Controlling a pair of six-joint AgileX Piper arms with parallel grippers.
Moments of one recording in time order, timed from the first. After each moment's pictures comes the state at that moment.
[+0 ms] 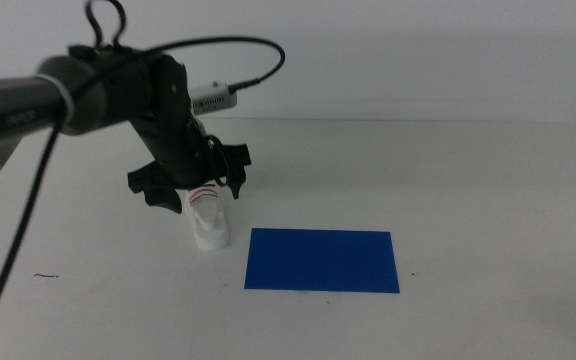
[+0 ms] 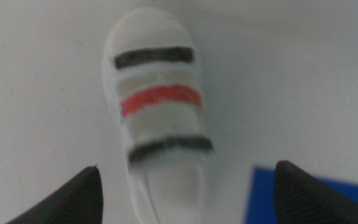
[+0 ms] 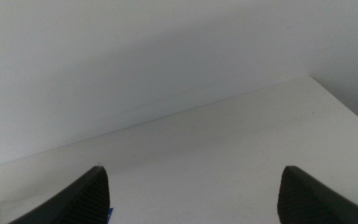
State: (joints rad) left arm -0.34 1.97 -1.47 -0.05 0.85 -0.52; right arm 0.03 0.00 0.00 -0.04 0.17 0.35
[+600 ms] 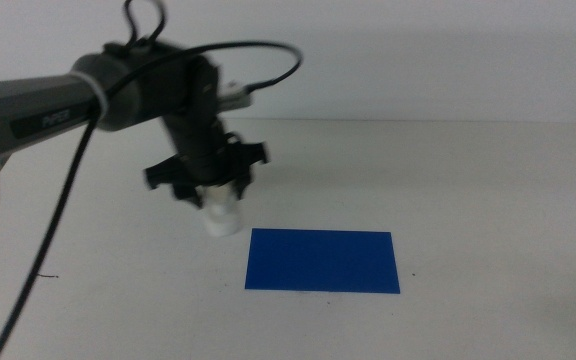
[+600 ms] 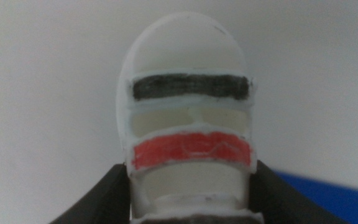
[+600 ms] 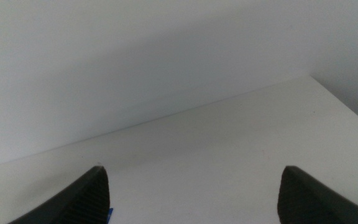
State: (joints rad) left arm -0.42 2.01 -1.55 0.06 0.94 -0.69; right arm 0.03 0.00 0.00 -0.04 0.17 0.35
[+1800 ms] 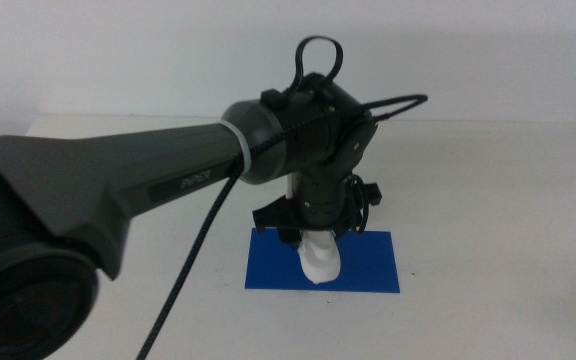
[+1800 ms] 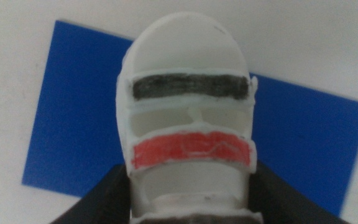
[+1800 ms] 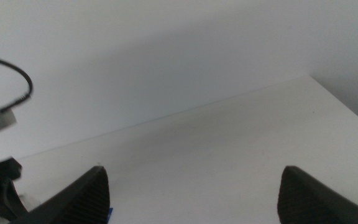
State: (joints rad) left arm -0.78 2.10 -1.71 0.18 1.07 -1.08; right arm 0.03 0.00 0.00 -0.04 0.17 0.35
